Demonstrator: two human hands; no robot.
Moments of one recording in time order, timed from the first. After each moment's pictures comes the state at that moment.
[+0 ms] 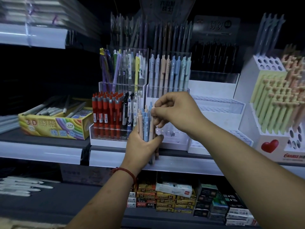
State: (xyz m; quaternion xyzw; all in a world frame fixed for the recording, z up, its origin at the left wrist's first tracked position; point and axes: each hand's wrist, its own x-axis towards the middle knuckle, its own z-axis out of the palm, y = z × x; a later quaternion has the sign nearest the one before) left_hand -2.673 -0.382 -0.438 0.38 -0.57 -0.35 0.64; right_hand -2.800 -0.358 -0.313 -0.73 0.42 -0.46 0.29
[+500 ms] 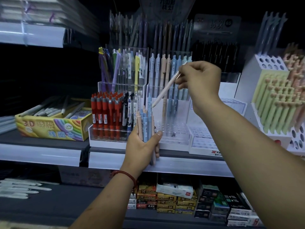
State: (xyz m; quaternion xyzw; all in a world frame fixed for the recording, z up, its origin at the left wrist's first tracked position) left_hand -2.674 -0.384 -0.444 0.32 -0.54 -0.41 0.67; right_hand -2.813 -0.395 -0.269 -0.53 0.38 -0.72 0.22
